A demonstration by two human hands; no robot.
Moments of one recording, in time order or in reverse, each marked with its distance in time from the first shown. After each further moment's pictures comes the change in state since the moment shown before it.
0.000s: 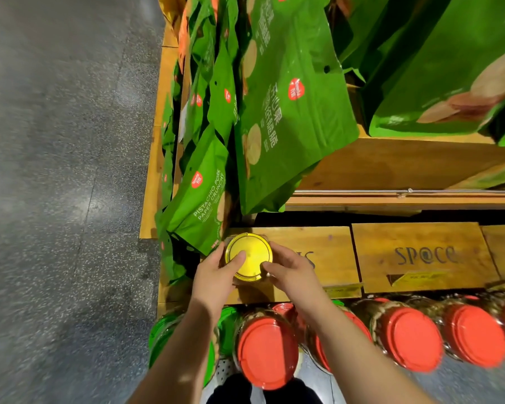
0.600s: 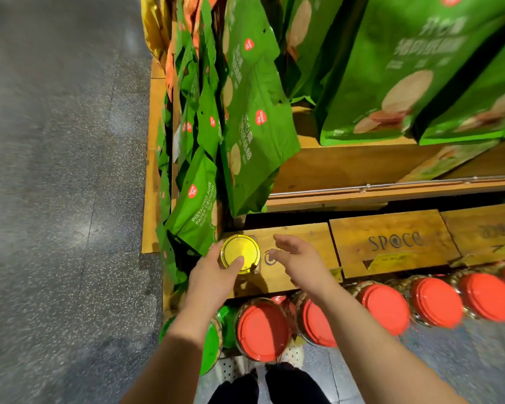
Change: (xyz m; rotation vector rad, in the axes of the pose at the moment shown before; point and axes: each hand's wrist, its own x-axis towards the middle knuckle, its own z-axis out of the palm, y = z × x) left_hand -0.085 0.059 -0.001 0.819 0.069 0.231; right_hand -0.072 -0.060 -0.022 -0.285 0.107 -0.002
